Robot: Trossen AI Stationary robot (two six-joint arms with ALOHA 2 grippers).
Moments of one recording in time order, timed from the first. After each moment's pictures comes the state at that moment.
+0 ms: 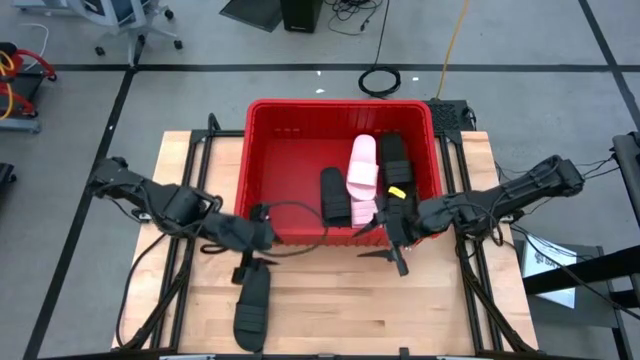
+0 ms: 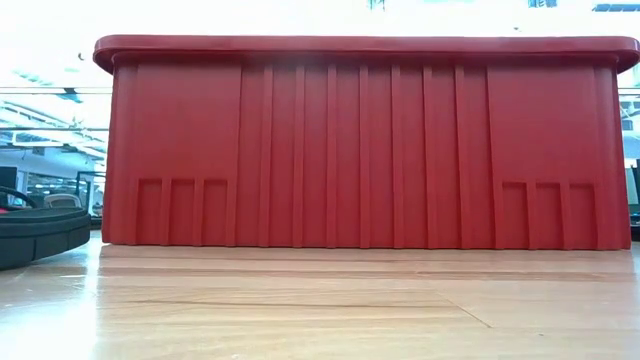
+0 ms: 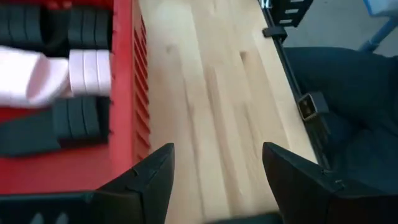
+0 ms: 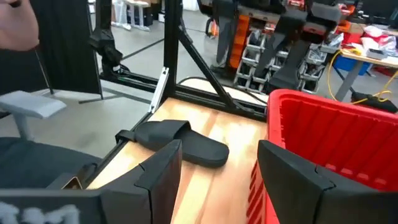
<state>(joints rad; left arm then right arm) -0.42 1.36 1.46 -0.90 -0.12 -0.24 0.32 1.15 0.89 0.05 0.04 -0.09</state>
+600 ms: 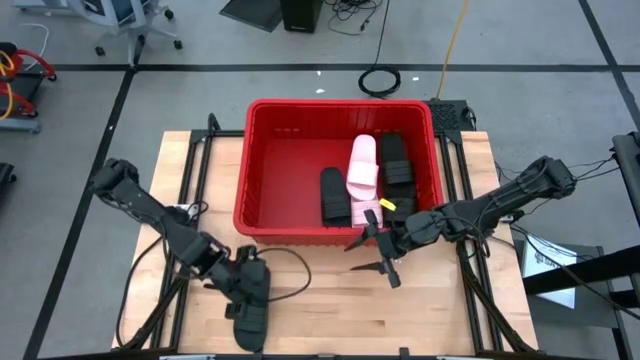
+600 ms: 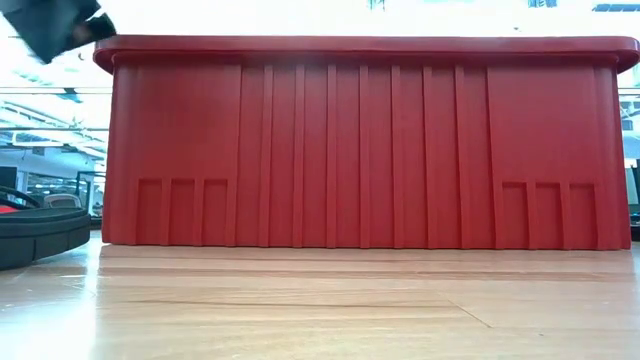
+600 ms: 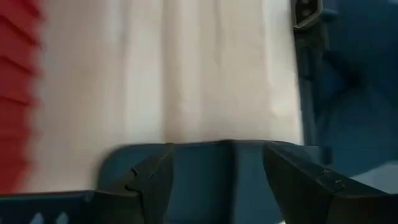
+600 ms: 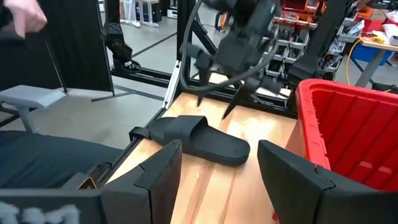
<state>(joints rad) -0.65 1.40 1.05 -0.67 -0.07 -0.66 0.37 1.26 0.89 0.13 0.05 -0.04</state>
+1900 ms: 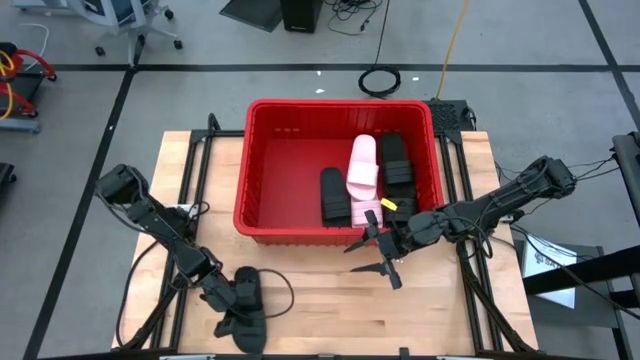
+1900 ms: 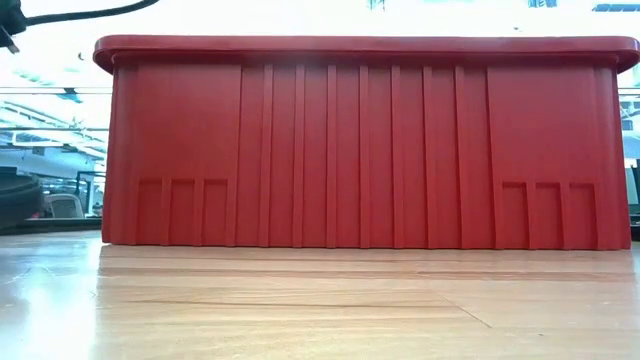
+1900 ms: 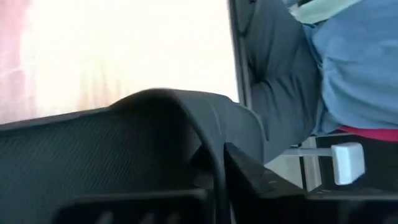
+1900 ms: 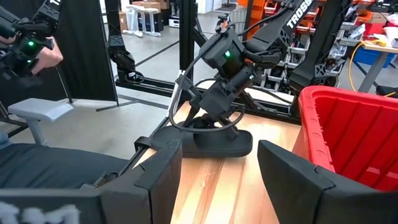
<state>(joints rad) -0.80 1.49 0.57 0.20 0.10 -0.92 0.38 1.26 0.89 0.16 0.05 -0.01</state>
